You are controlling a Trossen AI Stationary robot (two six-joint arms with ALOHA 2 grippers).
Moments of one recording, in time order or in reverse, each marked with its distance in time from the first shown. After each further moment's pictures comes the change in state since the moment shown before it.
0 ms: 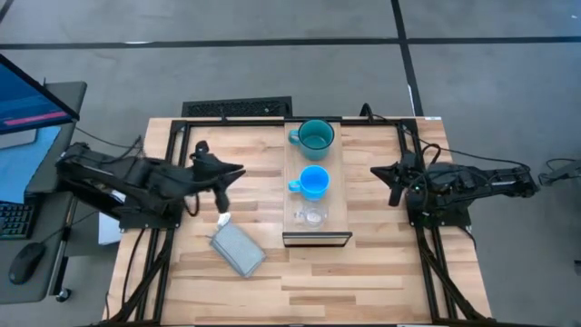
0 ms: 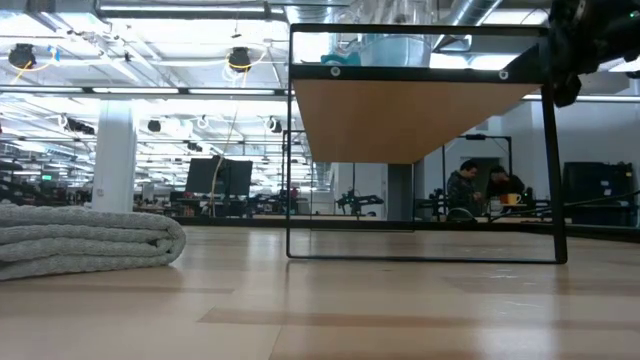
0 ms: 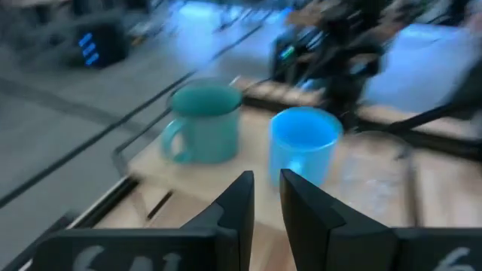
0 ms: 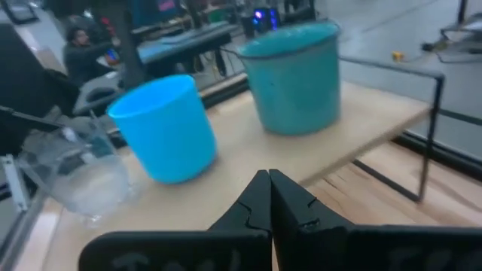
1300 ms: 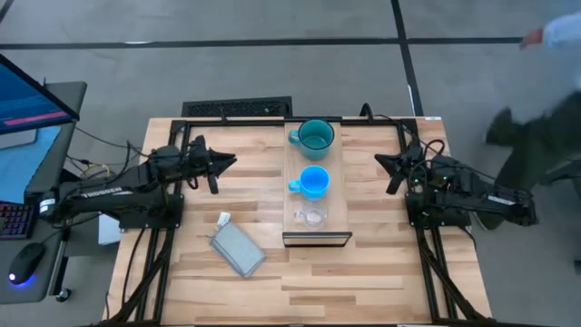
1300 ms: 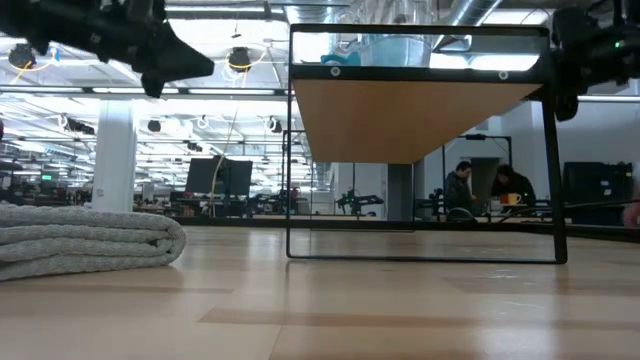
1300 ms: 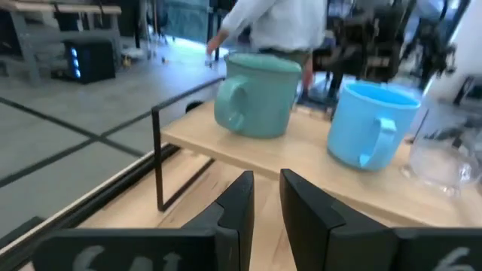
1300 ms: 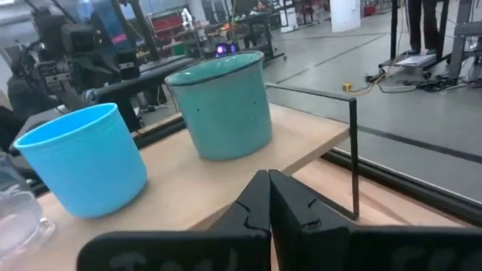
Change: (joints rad) left arm 0.617 -0.414 -0.678 0.545 0.644 0.152; right arm -0.335 -0.136 -0.104 0.083 -0.163 -0.111
